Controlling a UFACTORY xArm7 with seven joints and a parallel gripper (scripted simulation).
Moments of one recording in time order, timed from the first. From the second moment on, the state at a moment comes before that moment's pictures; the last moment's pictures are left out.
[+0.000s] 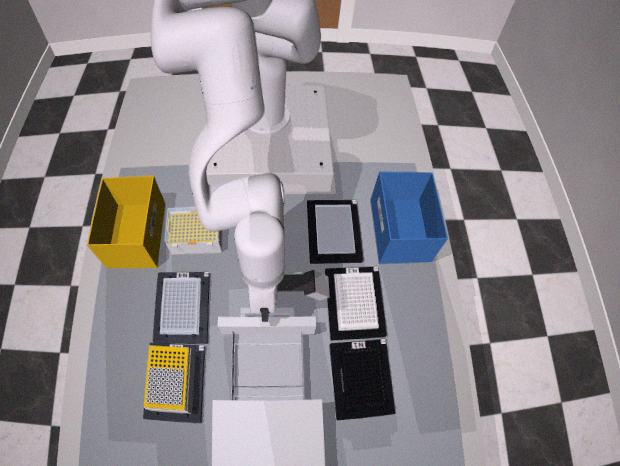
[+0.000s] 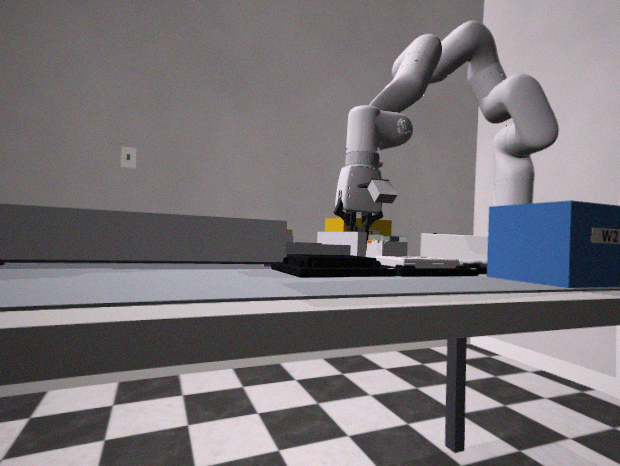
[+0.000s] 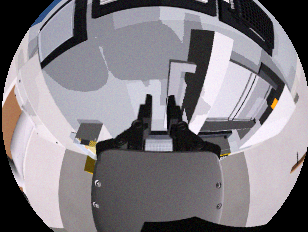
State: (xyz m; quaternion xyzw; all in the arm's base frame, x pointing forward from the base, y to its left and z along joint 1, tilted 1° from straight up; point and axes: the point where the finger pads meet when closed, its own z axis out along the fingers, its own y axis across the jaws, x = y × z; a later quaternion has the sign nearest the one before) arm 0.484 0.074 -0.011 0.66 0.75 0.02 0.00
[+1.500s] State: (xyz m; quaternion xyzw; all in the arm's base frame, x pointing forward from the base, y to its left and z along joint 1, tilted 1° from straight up) arm 0.475 0.073 0.048 0.66 0.75 0.01 -0.01
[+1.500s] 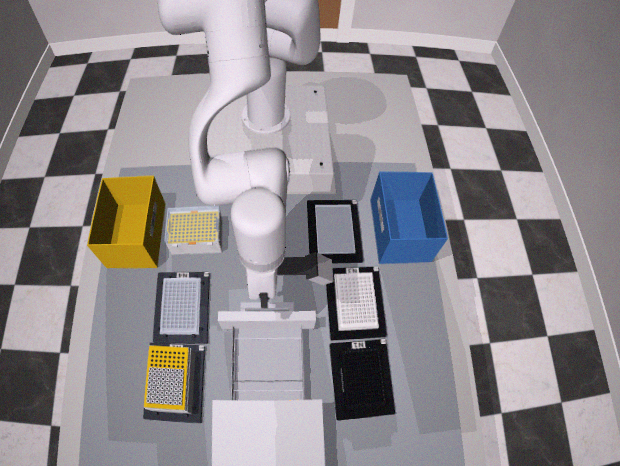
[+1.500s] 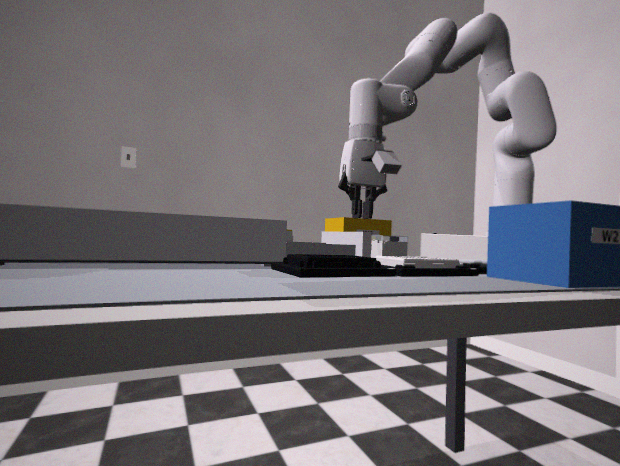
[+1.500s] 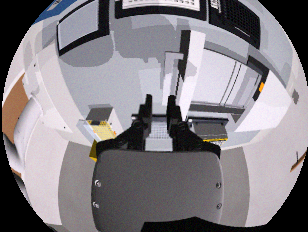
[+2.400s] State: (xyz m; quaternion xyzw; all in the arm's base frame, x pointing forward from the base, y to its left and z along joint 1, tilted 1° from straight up) arm 0.475 0.072 0.082 0.66 0.75 0.01 -0.01
